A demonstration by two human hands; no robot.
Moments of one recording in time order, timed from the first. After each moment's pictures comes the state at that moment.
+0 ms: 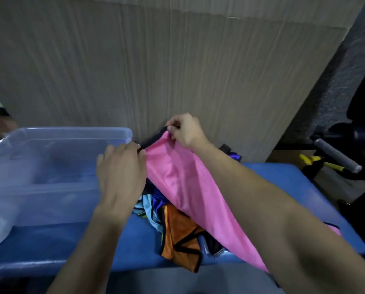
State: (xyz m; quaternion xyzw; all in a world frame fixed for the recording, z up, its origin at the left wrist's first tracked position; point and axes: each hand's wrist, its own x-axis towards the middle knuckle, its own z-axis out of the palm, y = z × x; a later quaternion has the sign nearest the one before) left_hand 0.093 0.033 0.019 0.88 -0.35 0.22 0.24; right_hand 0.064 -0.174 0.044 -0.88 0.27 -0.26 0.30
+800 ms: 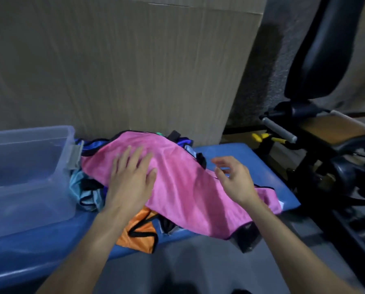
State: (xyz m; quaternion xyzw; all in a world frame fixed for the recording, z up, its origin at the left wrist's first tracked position) left_hand 0.011 -0.024 -0.041 0.80 -0.55 0.13 0.20; right_hand -0.228 -0.187 -0.052 -0.82 0.37 -0.36 0.25
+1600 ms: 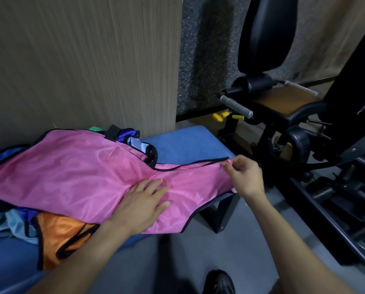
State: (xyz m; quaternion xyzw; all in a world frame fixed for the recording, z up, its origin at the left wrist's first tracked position) left_hand -0.094 -0.111 -0.124 0.66 -0.75 -0.02 0.03; right_hand -0.367 -0.235 -0.089 -0.64 0.58 -0.41 0.29
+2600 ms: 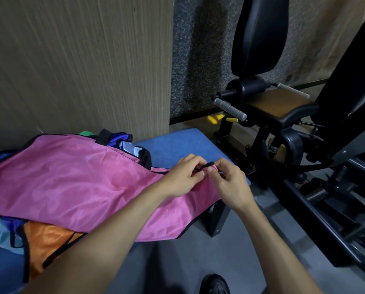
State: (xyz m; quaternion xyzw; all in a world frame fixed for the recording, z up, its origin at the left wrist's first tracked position) left_hand -0.174 -0.211 -0.082 0.54 -0.75 -0.26 0.28; right_hand -0.353 -0.205 -0.063 -0.71 0.49 -0.39 0.31
